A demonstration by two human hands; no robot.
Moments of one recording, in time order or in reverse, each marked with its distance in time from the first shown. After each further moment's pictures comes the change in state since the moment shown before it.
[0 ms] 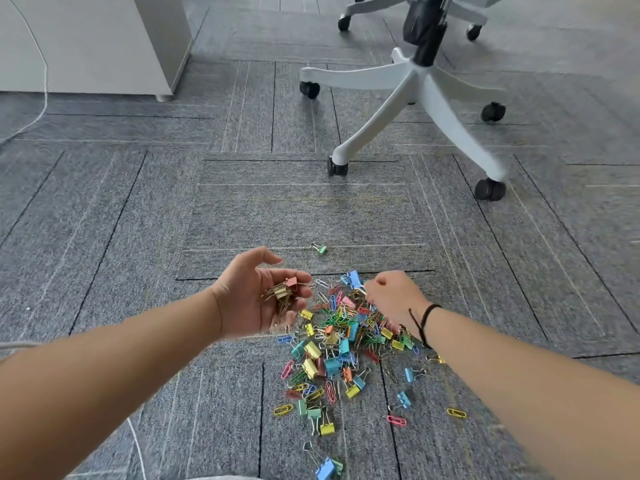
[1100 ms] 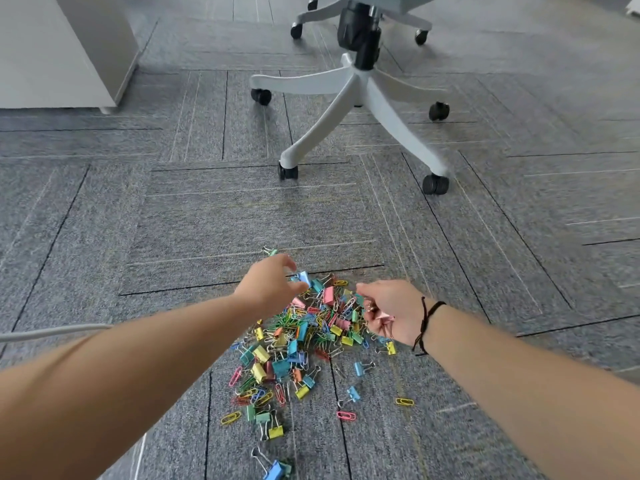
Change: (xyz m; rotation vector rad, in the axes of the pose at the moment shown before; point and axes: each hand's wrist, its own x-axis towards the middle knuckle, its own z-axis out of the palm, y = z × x) left_hand 0.093 -0.026 0.064 1.322 0.553 0.390; right_hand -0.036 0.043 -0.059 0.857 -0.167 0.397
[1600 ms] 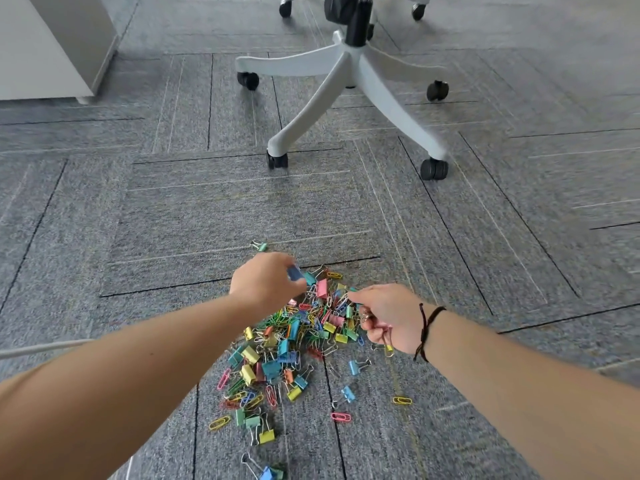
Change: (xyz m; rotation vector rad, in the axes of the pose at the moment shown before) left_hand 0.023 0.001 0.023 0.256 0.077 0.126; right_hand 0.011 0.016 -0.004 -0.023 0.013 0.041
